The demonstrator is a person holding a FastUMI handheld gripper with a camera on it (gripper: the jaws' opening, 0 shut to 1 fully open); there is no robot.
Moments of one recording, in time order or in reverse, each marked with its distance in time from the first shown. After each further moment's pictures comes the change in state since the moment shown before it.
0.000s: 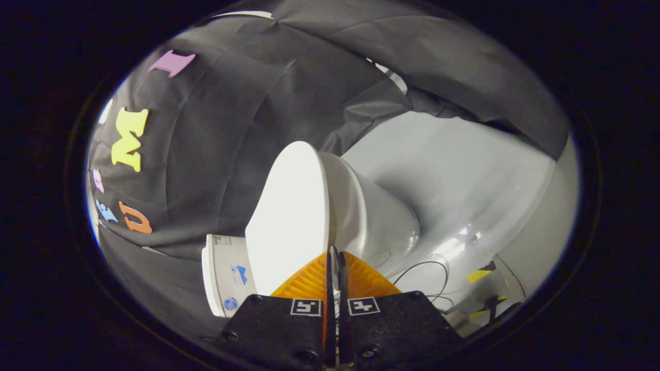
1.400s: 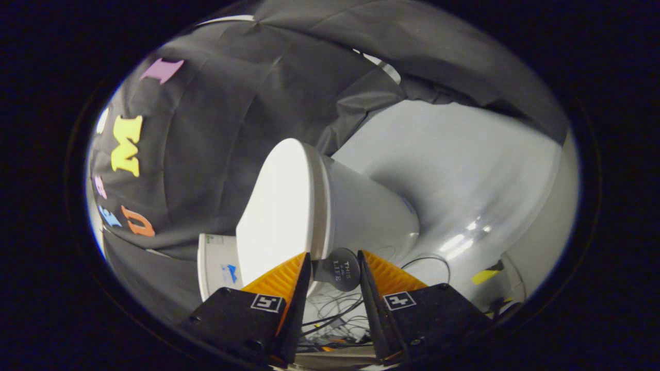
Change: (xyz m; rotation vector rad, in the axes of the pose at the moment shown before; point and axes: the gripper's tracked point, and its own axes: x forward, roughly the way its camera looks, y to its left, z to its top) arm 0.041 -0.051 -0.021 0.105 0.023 0.091
